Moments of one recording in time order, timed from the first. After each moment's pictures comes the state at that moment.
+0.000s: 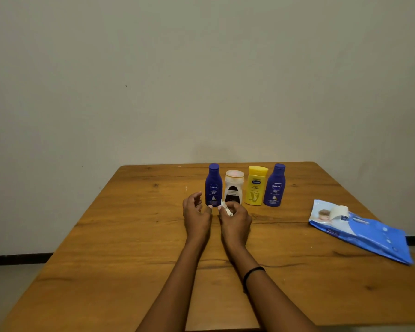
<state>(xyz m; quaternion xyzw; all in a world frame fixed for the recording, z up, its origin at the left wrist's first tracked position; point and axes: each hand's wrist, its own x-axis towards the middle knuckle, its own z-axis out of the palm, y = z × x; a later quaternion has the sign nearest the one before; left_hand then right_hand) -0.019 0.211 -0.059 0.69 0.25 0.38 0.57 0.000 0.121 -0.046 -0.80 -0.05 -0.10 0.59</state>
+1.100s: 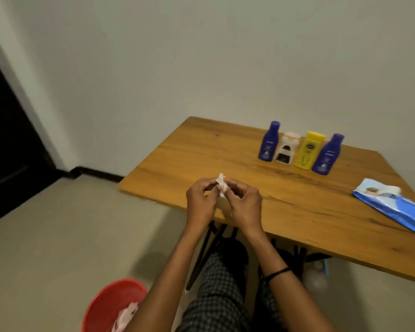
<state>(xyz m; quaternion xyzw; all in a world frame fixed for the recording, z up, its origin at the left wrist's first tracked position) -0.265 0.159 -0.039 0.69 0.24 0.47 0.51 -0.189 0.071 -0.026 -0.66 -0.36 0.06 0.65</state>
